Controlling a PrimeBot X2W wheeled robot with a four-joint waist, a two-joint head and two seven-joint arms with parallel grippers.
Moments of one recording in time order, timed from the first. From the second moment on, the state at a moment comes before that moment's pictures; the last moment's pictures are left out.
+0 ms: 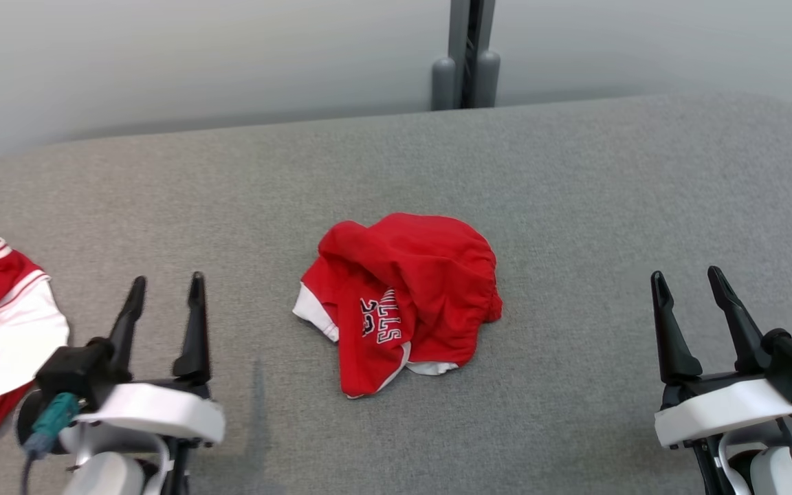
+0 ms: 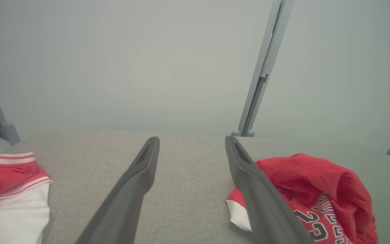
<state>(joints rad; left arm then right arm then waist) -0.14 0.26 -0.27 0.11 -0.51 0.20 -0.20 -0.11 -0.05 -0.01 0.11 0.17 0.13 -0.16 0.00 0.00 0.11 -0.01</state>
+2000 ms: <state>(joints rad) 0.04 0.39 -0.31 -0.14 -0.46 0.27 -0.11 -0.05 -0.08 0.11 0.09 0.11 0.13 -0.02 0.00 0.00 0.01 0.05</state>
